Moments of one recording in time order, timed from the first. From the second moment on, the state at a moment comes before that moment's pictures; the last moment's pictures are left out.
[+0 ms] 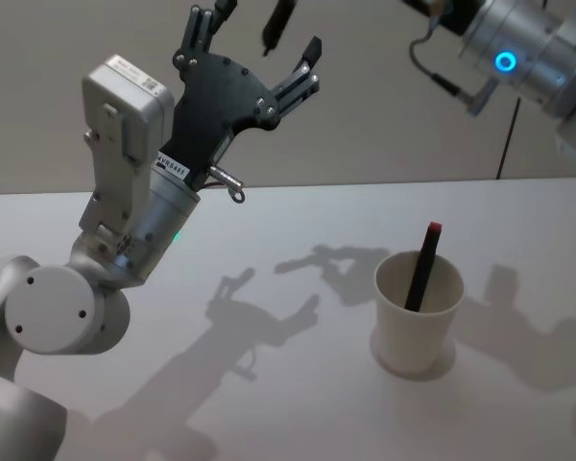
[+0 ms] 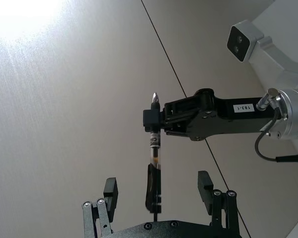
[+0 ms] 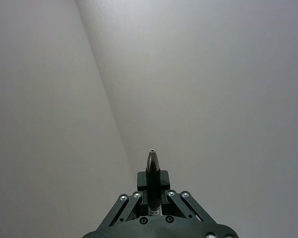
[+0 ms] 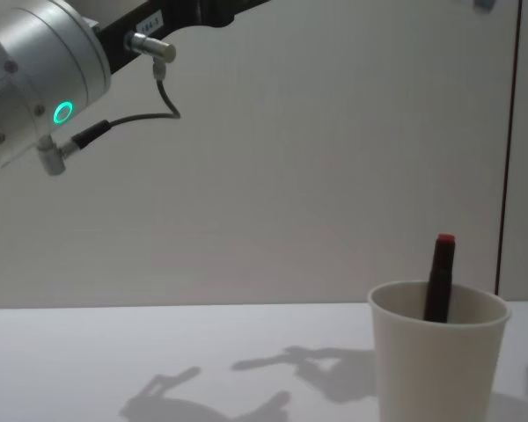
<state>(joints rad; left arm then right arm) -0.30 0.30 0.32 -1.69 -0.15 -0.31 -0.20 0.74 0.25 -0.41 -1.44 0.98 0.32 0.48</state>
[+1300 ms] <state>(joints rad) -0.30 0.30 0.32 -1.69 -0.15 -0.31 -0.20 0.68 0.44 -0.30 -1.44 1.06 0.60 0.54</state>
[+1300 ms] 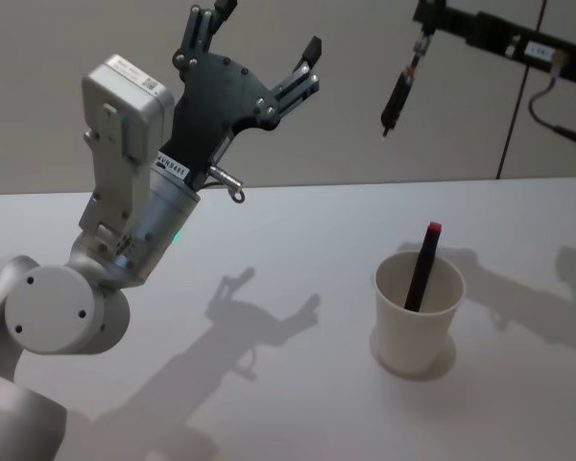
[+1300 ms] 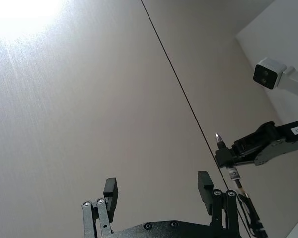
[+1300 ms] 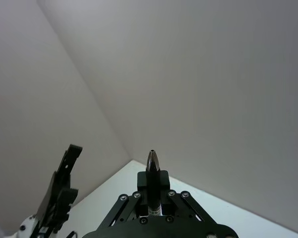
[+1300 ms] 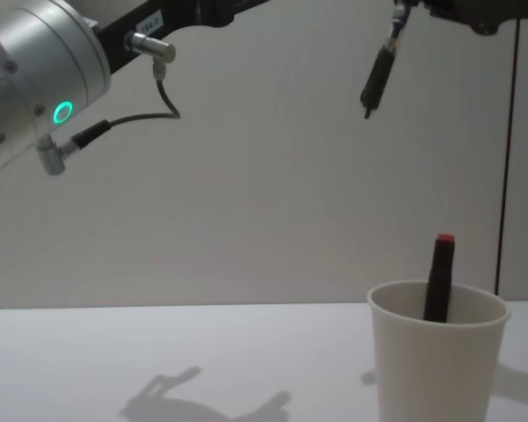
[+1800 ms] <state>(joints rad) -0.30 0.30 0.32 -1.69 -0.15 -0.31 -0.20 0.61 0.51 -0.31 -1.46 1.08 0.72 0.71</state>
